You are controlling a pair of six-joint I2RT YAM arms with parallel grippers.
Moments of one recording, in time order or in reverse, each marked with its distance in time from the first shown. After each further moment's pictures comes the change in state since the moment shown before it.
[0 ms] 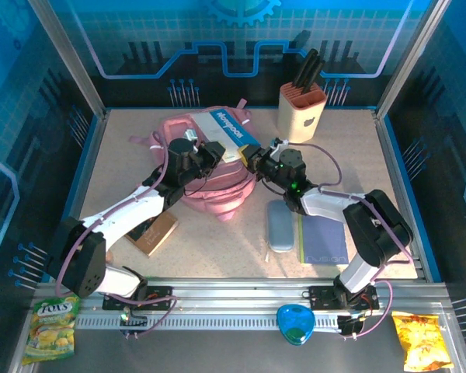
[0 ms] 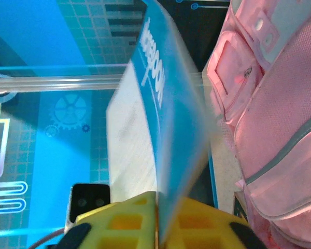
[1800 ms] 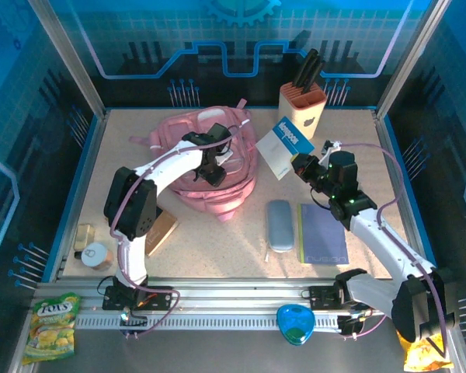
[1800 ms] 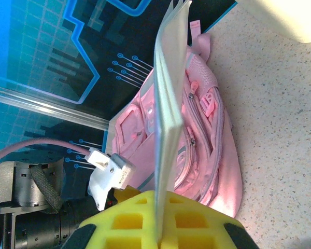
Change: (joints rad) left arm -0.016 0.569 0.692 -1.146 -0.295 1.387; right arm -0.273 -0.562 -0.107 -0.729 0.027 -0.582
